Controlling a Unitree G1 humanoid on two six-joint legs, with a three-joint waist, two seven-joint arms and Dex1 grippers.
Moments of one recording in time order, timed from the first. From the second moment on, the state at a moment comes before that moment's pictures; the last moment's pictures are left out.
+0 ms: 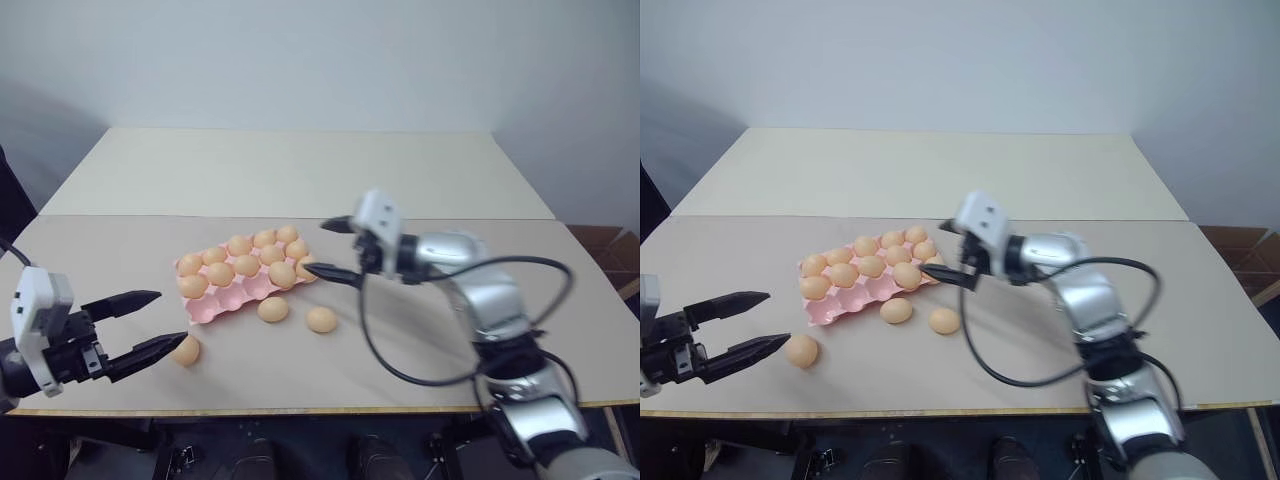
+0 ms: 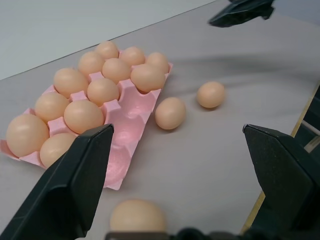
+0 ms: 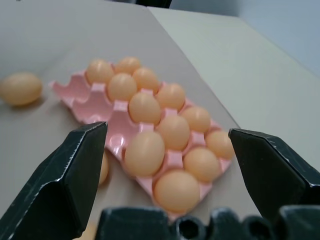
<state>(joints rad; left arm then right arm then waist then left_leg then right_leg) 0.32 0.91 0.78 -0.51 -0.86 0.66 -1.05 -0.62 -0.56 0.12 -0.25 0.28 0.55 1.01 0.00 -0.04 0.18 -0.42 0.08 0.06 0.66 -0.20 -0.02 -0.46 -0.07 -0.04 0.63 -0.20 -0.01</state>
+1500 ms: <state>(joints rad) 0.29 0.87 0.73 -0.53 -0.85 0.66 -0.94 -0.62 -0.46 0.58 -0.18 -0.04 0.59 0.82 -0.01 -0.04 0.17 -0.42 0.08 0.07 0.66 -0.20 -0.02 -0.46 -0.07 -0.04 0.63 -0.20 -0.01</state>
